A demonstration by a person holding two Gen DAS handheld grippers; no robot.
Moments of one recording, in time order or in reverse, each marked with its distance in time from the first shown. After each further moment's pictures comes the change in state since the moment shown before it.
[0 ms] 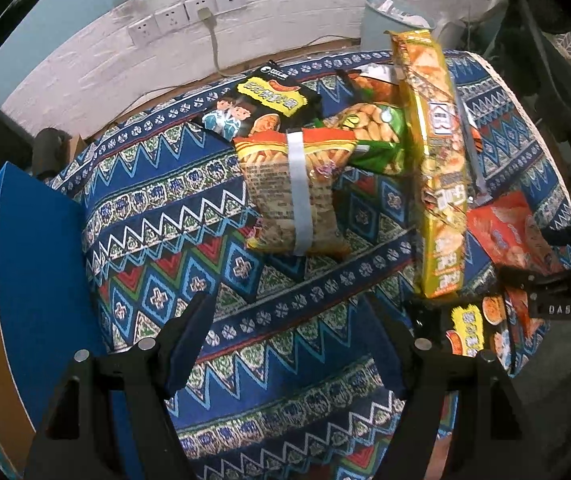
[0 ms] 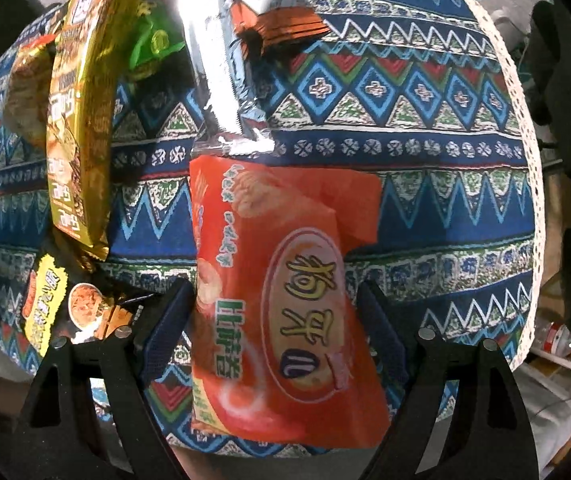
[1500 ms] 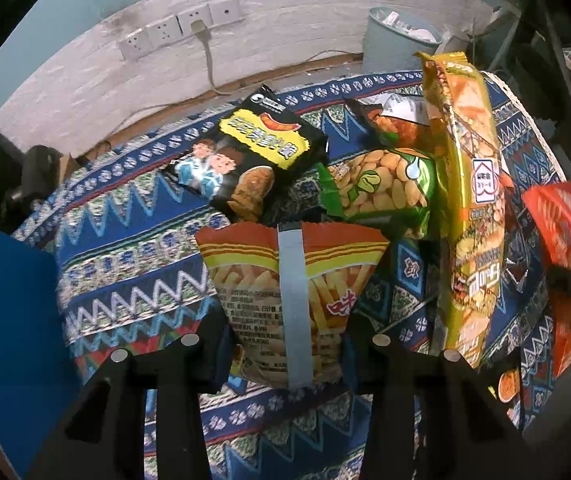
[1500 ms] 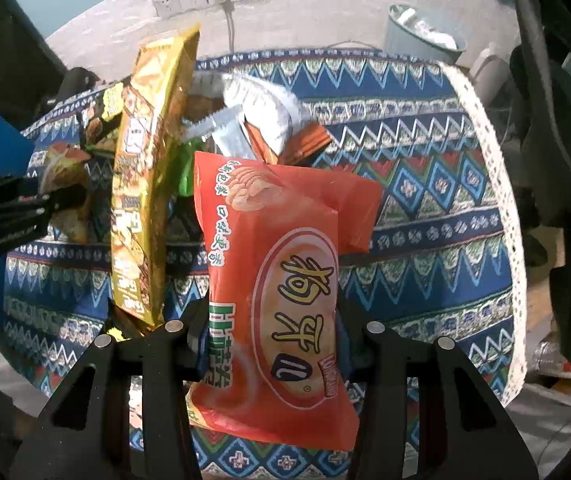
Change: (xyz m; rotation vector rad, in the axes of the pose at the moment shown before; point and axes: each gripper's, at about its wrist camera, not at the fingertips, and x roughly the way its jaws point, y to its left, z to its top) left arm 0.033 -0.008 0.043 0.004 -0.062 0.006; right arm -0.073 -0.018 0.032 0.052 -0.263 0.076
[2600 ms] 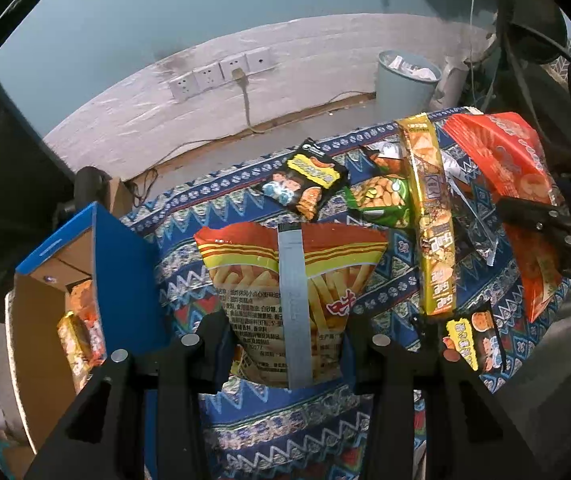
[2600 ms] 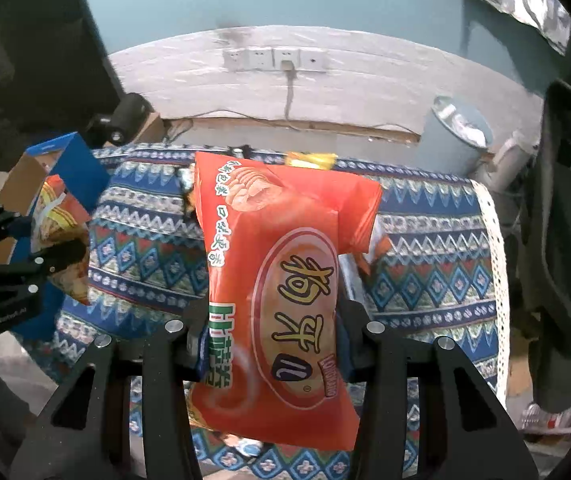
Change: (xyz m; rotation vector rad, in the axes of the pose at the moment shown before) left arm -0.119 0.031 -0.046 0.000 -0.136 0.087; right arm -0.065 0.091 0.021 -0.169 -0.194 0.053
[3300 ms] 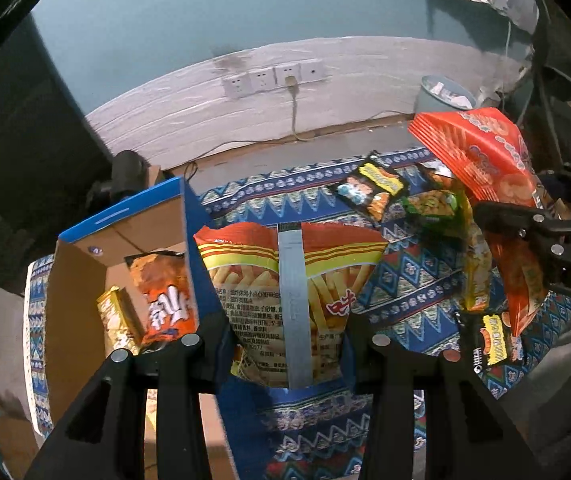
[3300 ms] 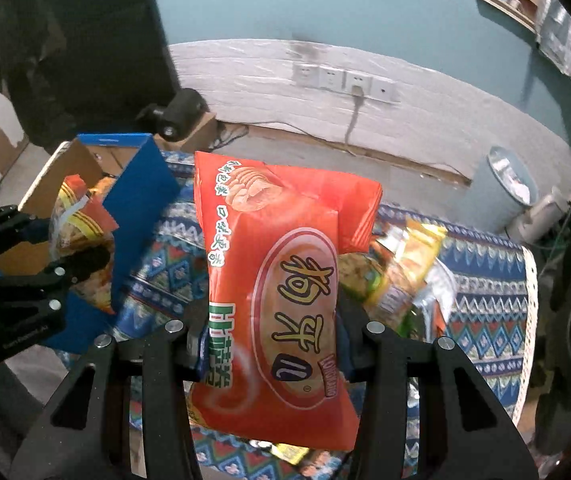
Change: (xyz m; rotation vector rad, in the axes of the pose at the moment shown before) left arm -0.024 0.071 -0.024 -0.118 -0.036 0.051; right arm 0.003 0.093 0.041 -0.149 -0.026 0.088
